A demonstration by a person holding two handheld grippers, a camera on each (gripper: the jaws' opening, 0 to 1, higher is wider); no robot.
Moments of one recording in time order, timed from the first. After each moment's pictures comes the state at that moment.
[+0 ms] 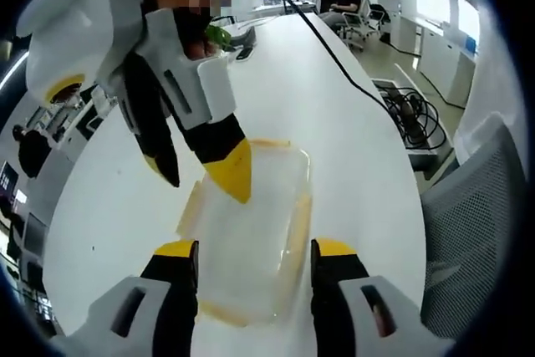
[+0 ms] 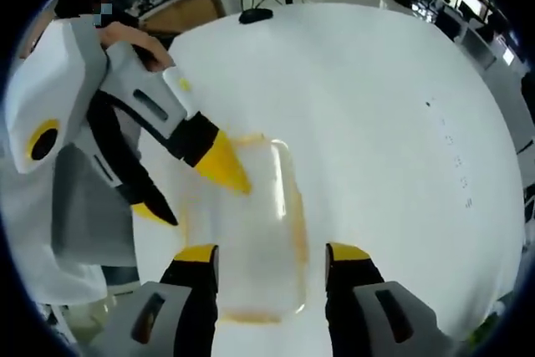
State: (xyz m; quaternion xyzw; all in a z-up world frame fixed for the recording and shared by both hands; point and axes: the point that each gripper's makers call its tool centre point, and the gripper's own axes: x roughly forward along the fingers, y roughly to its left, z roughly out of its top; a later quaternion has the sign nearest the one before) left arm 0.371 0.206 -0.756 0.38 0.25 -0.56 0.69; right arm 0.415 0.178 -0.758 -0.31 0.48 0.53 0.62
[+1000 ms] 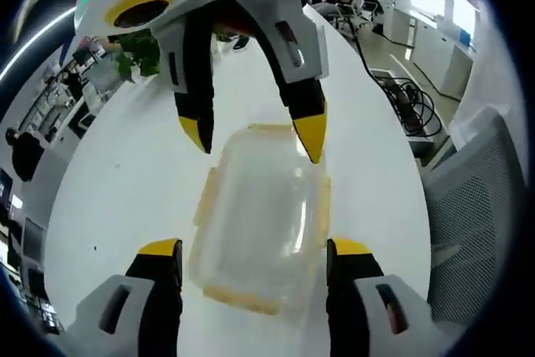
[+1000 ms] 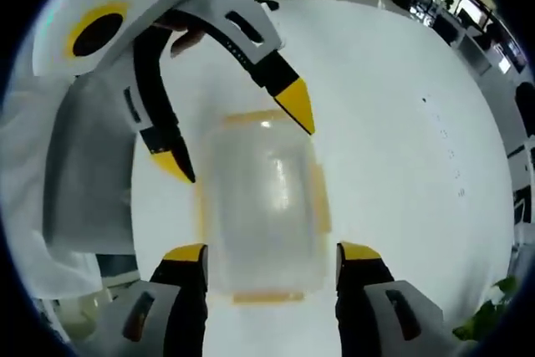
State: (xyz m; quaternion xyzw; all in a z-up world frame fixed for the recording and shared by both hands) left arm 0.390 0.215 -0.758 0.40 0.27 -0.57 0.66; right arm 0.387 0.162 -0.760 -0.34 0.47 0.51 0.63
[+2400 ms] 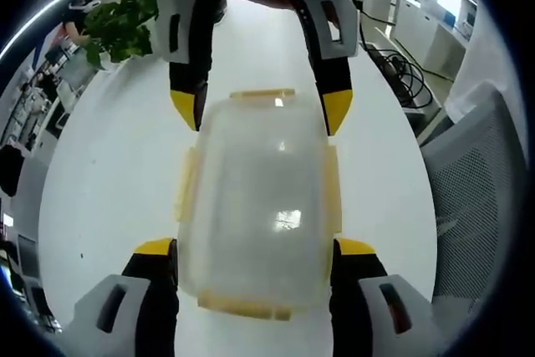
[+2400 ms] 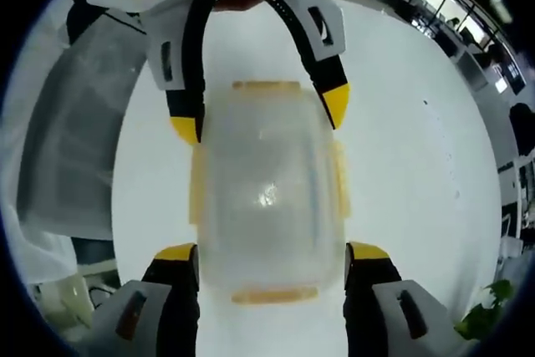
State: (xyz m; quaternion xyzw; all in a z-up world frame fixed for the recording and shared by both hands) left arm 0.394 0.217 -0.789 0.44 0.30 -0.59 0.60; right arm 0.381 0.152 -0.785 -0.39 0.44 0.50 0.63
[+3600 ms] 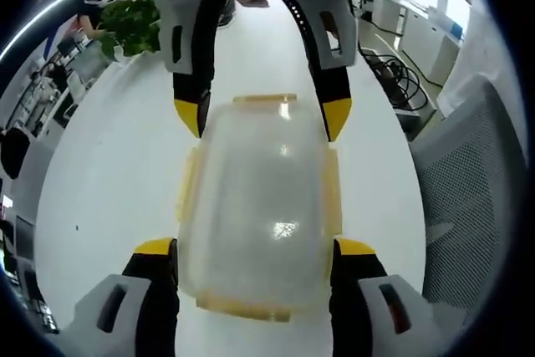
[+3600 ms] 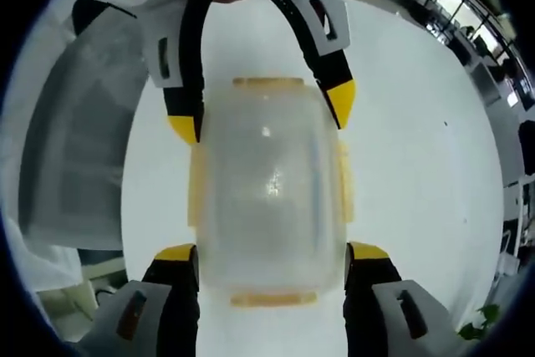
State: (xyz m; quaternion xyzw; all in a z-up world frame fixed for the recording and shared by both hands) left arm 0.372 0.256 -0.788 0.42 0.30 -0.58 0.63; right arm 0.363 0.193 -0.788 -0.41 0.45 0.52 0.60
